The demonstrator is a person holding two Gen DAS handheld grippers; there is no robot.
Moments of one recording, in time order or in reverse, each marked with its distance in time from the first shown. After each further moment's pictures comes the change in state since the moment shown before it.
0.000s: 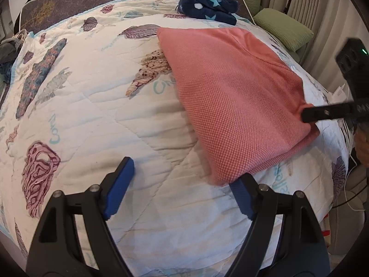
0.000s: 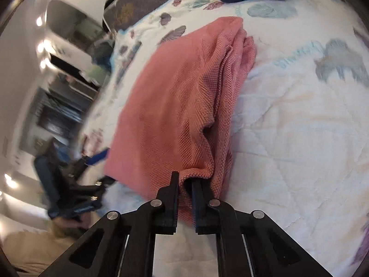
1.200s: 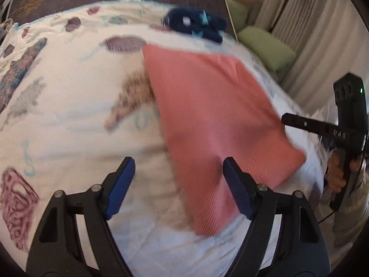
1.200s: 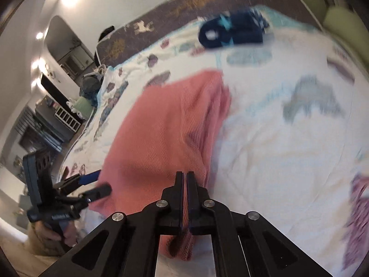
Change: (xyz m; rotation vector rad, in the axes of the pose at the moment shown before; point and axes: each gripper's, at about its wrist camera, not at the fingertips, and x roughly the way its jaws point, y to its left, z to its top) left arm 0.007 0.019 0.044 -0.059 -0.085 -0.211; right arm -0.025 0.014 -0.004 -0.038 -0.305 -0.177
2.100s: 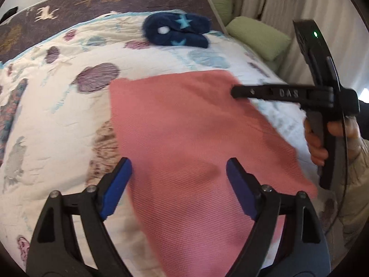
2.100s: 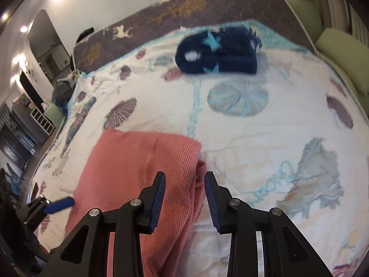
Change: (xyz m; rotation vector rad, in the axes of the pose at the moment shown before) left arm 0.048 -0.038 0.051 0.172 0.032 0.071; right arm 0.072 -0.029 0.088 -0.002 0.002 -0.188
